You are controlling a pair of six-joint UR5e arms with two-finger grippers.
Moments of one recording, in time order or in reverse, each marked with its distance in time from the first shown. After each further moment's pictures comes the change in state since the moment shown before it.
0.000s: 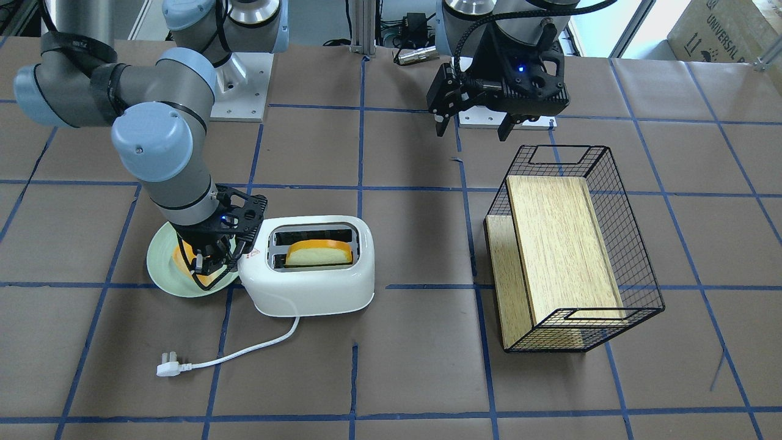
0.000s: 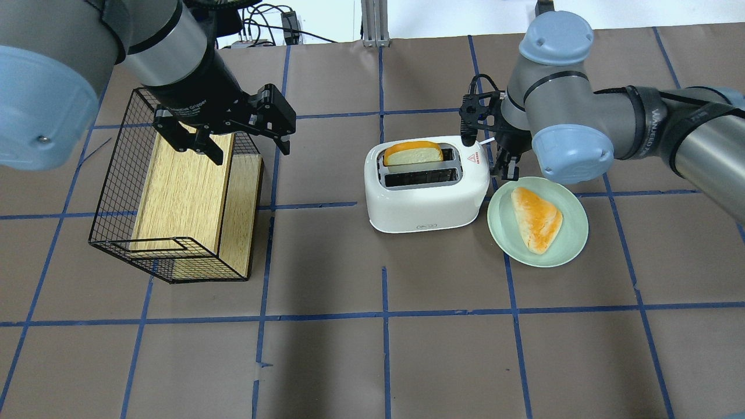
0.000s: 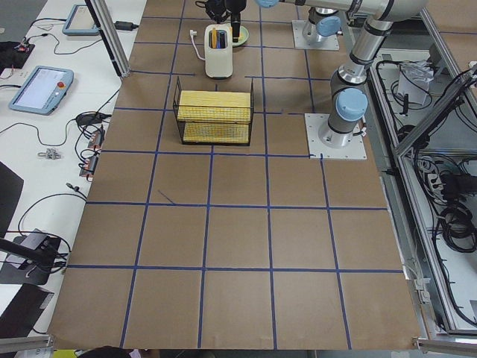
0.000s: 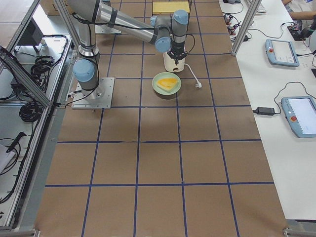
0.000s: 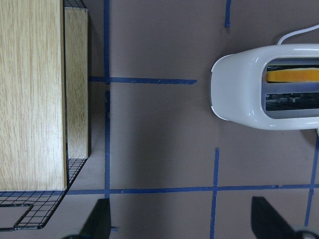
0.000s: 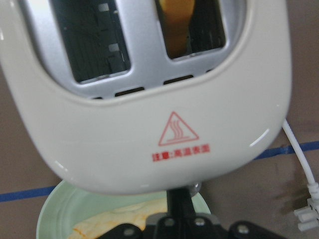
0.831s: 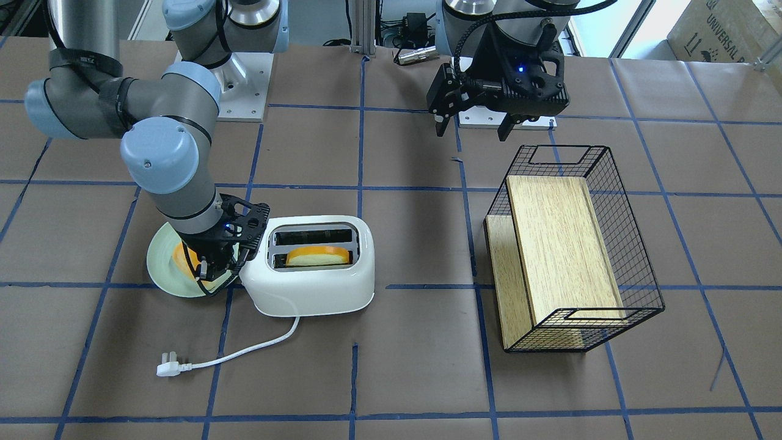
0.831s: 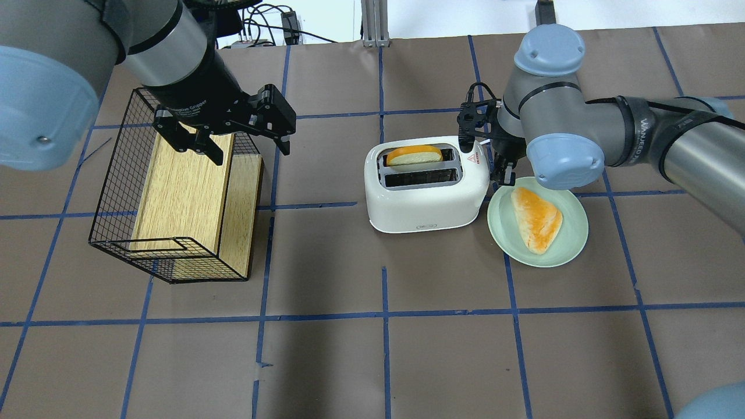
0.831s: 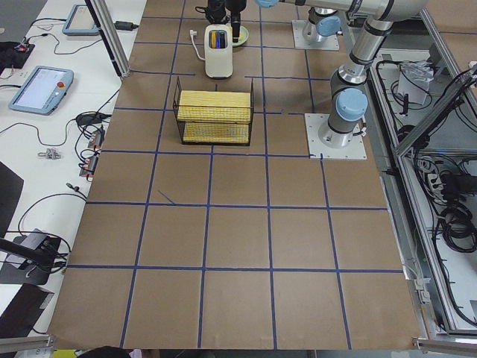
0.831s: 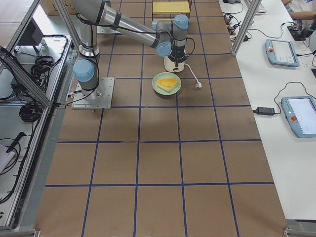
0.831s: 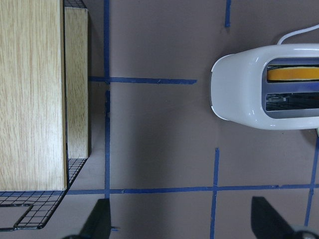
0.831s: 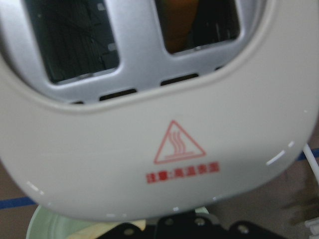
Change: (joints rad) left arm 0.000 0.000 0.000 0.000 0.000 0.000; right arm 0.000 0.025 0.020 -0.039 0.000 -0.001
